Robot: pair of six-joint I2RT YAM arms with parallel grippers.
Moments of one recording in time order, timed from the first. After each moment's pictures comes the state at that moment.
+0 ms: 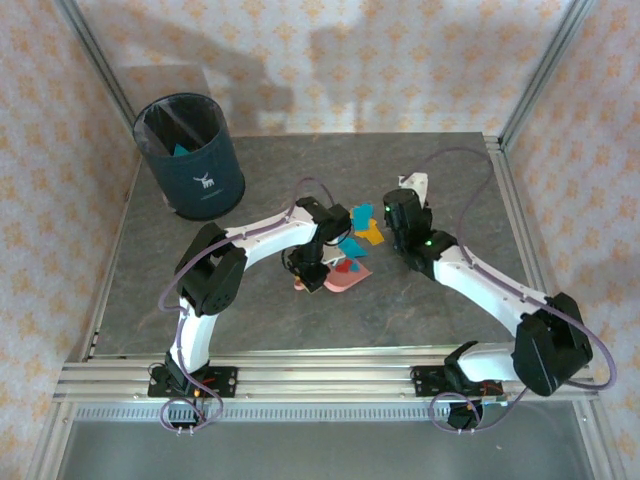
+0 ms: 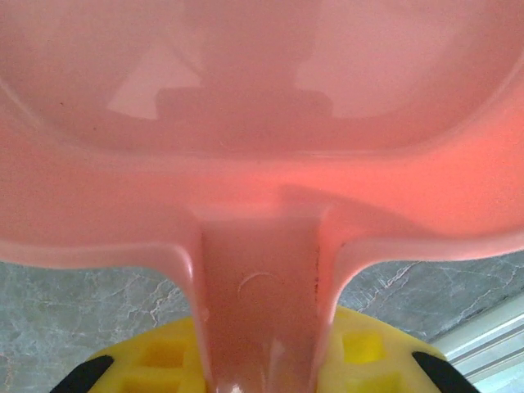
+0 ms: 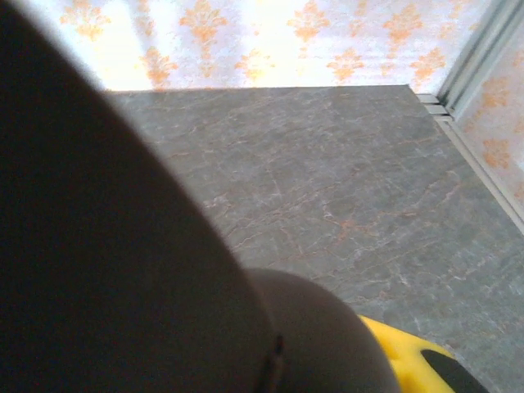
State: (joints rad) left arm -0.73 2.03 1.59 -1.30 0.10 0.06; right arm 0.56 1.31 0.89 -0.14 0.65 0.28
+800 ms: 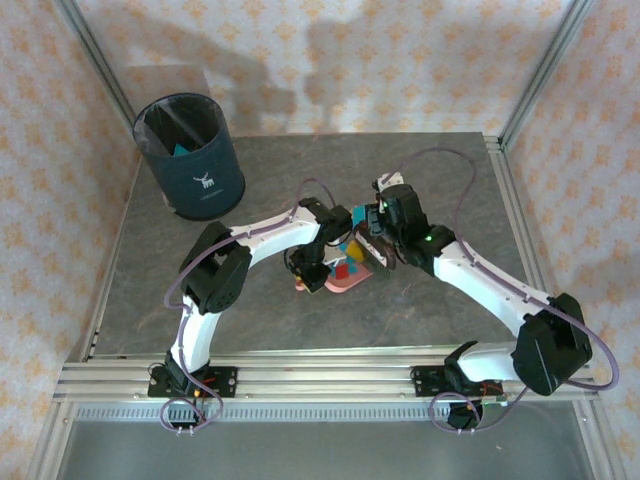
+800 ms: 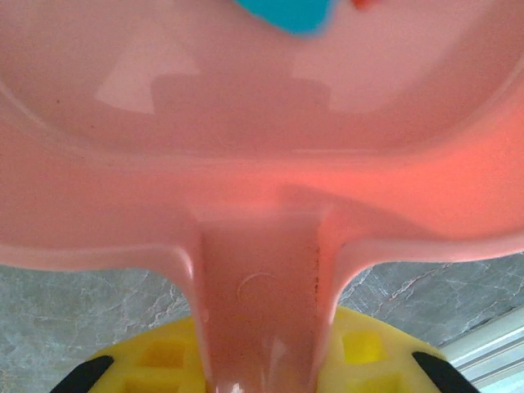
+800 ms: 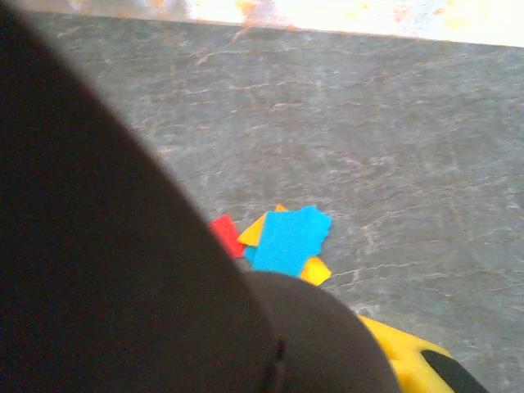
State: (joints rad) left arm -0.73 2.07 1.61 -1.30 0.10 0.06; right arm 0.58 1.30 0.95 -0.25 0.22 0.23
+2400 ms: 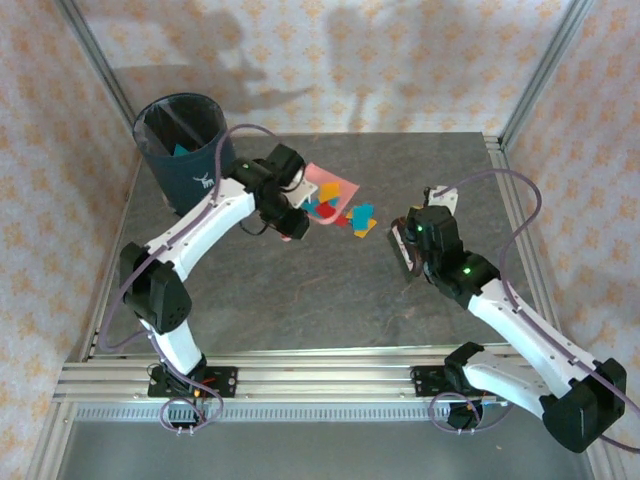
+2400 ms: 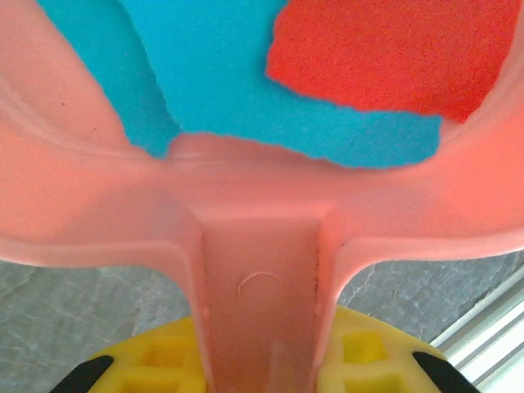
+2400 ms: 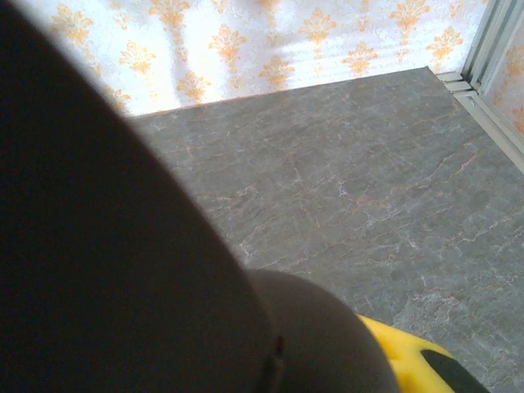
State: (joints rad) left arm -0.49 1.73 1.69 -1.20 0.19 0.01; right arm 0.55 0.96 0.81 -0.34 0.53 0.41
